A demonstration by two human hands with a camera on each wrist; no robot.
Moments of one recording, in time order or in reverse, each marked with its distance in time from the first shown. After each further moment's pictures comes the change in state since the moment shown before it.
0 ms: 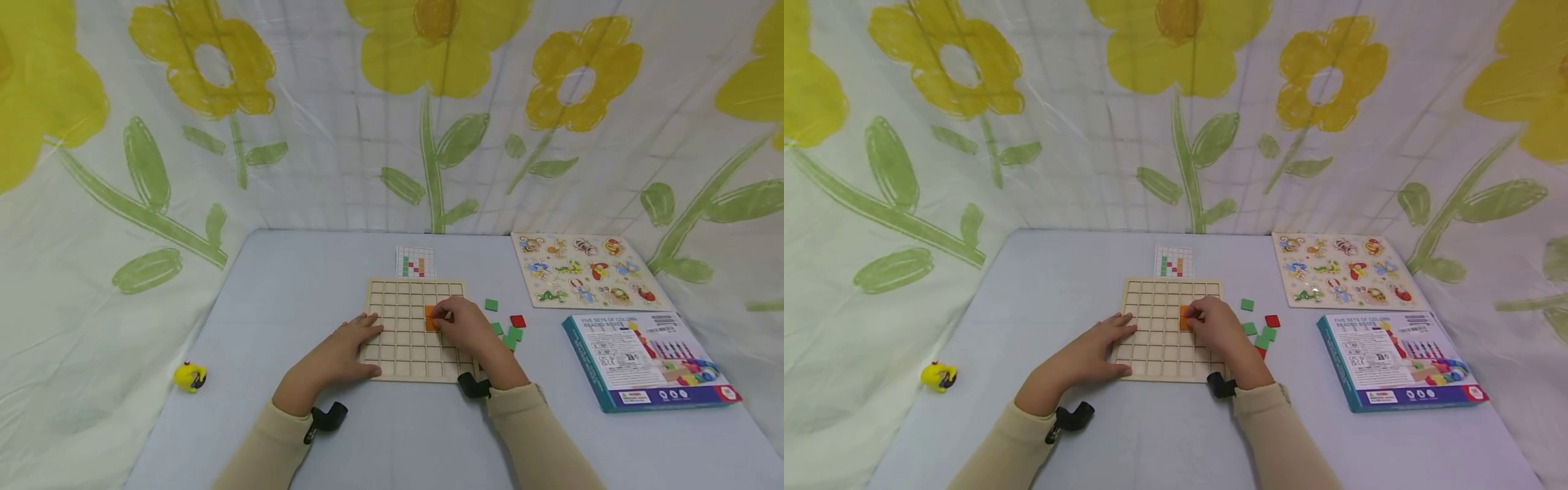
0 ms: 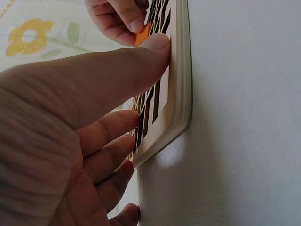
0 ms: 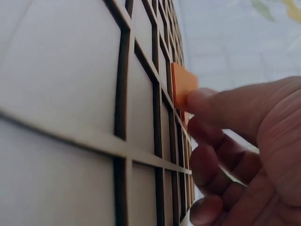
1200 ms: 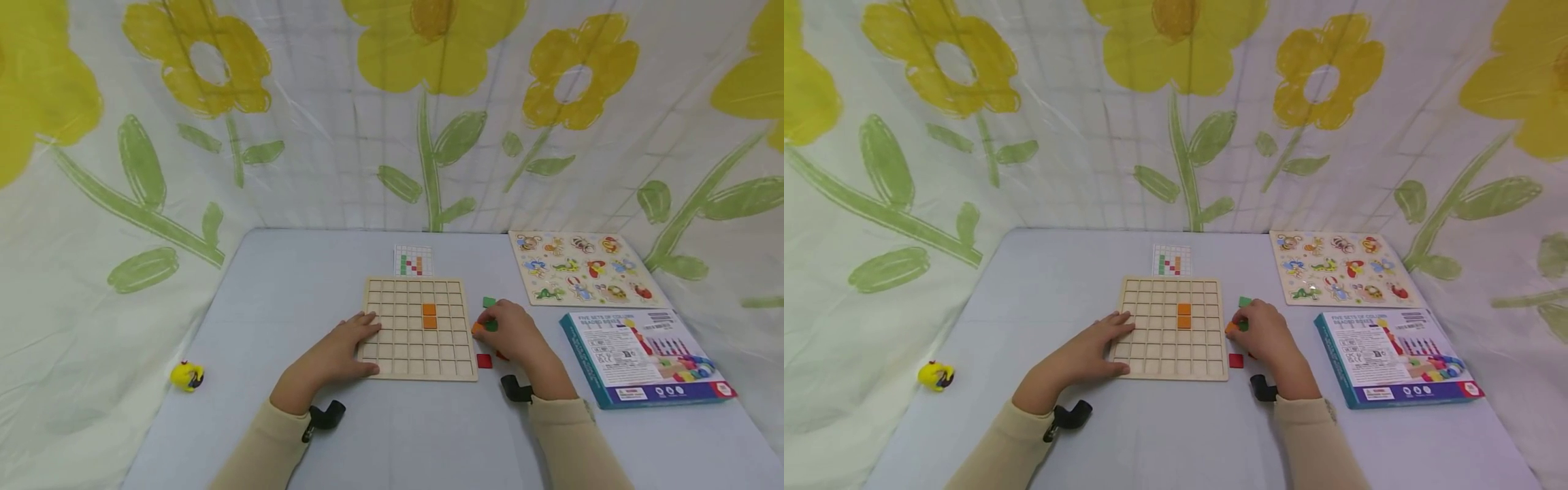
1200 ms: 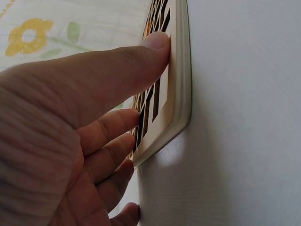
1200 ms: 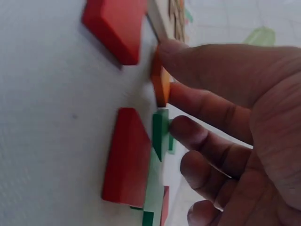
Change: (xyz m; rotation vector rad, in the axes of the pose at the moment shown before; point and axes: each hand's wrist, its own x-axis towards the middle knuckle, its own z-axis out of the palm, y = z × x) left_hand -0.001 0.002 -0.002 0.001 -0.011 -0.001; right_hand -0.036 0.049 -0.055 -0.213 -0.033 0.129
